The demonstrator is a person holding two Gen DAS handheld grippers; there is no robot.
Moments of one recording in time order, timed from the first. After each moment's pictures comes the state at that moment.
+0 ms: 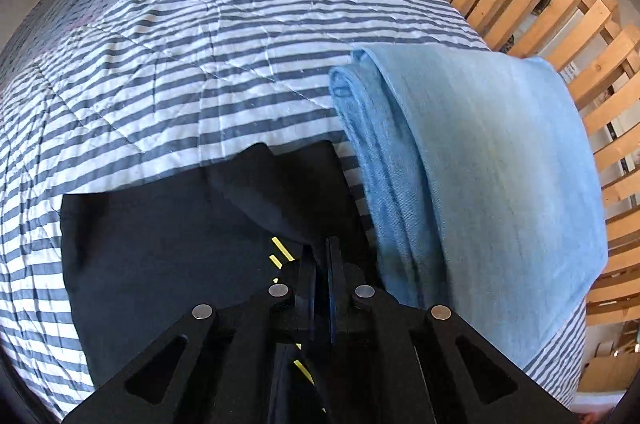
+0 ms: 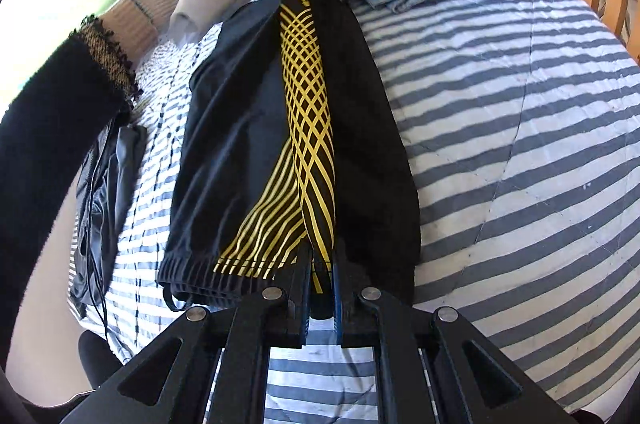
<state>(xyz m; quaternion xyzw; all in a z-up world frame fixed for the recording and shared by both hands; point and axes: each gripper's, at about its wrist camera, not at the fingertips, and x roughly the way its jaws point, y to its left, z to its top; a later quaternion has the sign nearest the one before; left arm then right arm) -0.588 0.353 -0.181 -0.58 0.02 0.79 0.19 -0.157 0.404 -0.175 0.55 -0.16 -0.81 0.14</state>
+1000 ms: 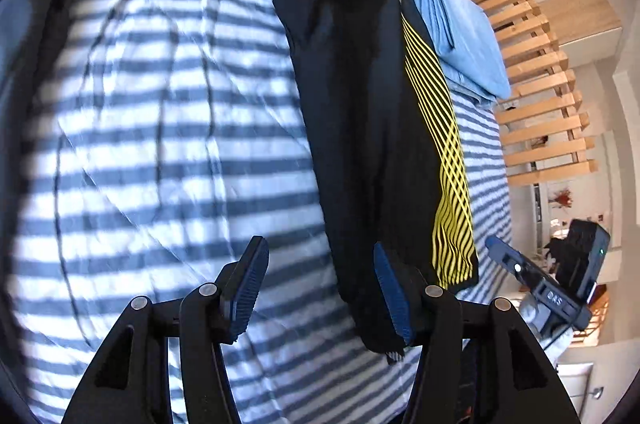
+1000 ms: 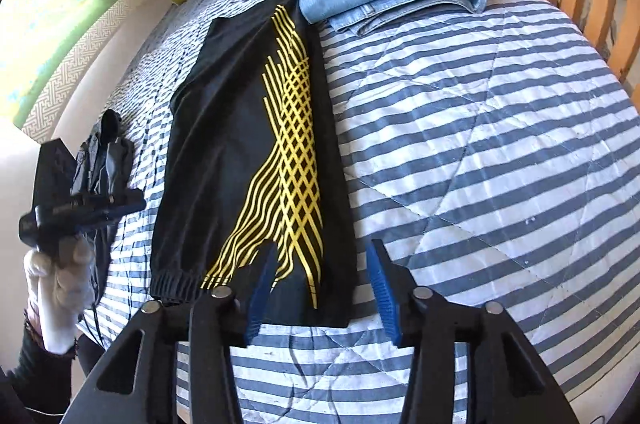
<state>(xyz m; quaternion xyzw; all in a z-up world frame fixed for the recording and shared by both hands) -0.281 0.094 -0.202 -0.63 -0.18 0.71 0.26 -0.168 0.436 -0.155 0.55 -0.15 -0.81 0.13</state>
